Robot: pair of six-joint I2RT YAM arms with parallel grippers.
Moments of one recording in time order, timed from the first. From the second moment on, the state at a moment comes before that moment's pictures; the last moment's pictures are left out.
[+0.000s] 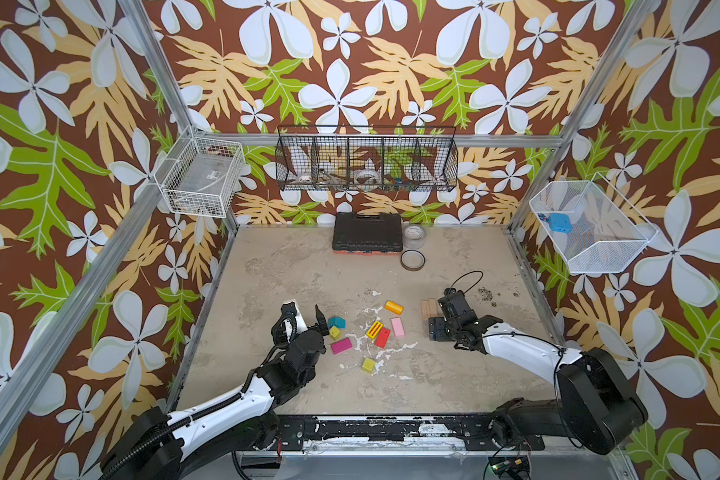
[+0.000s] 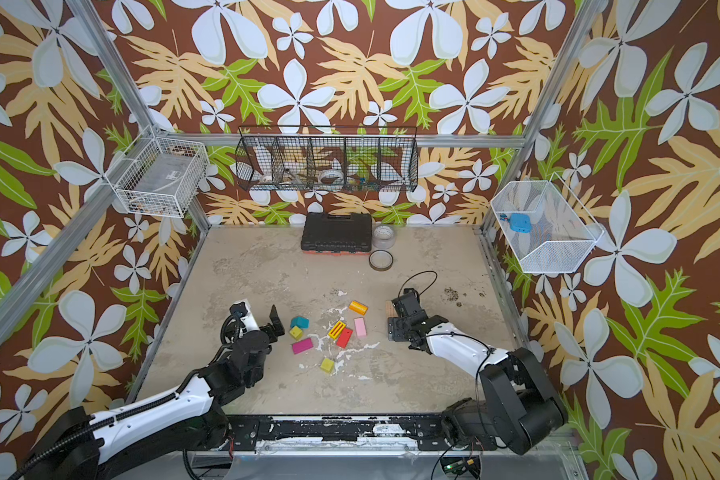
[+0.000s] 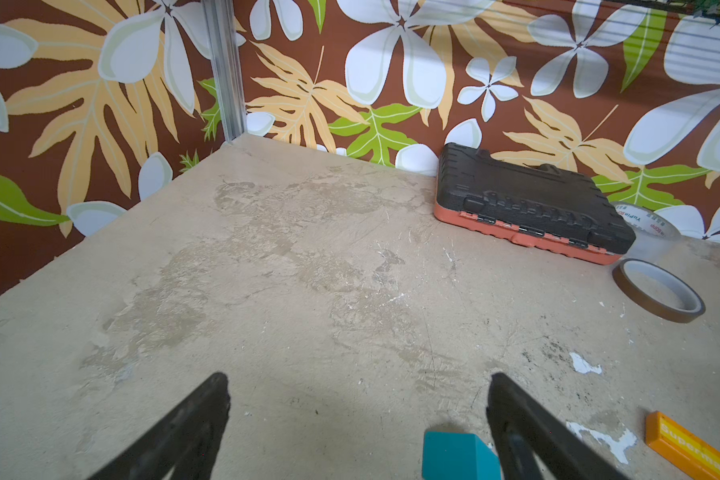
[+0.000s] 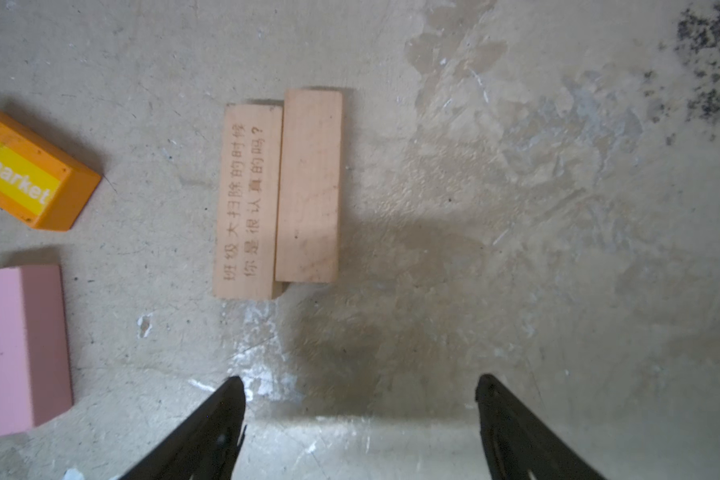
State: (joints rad) left arm -0.78 0.91 0.26 0.26 -0.96 -0.49; right arm 0.45 1.37 0.64 -0.33 0.23 0.38
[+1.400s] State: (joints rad) left arm -0.78 0.90 0.26 0.26 -0.94 -0.48; right arm 0.46 1.55 0.74 -0.32 0.25 0.39
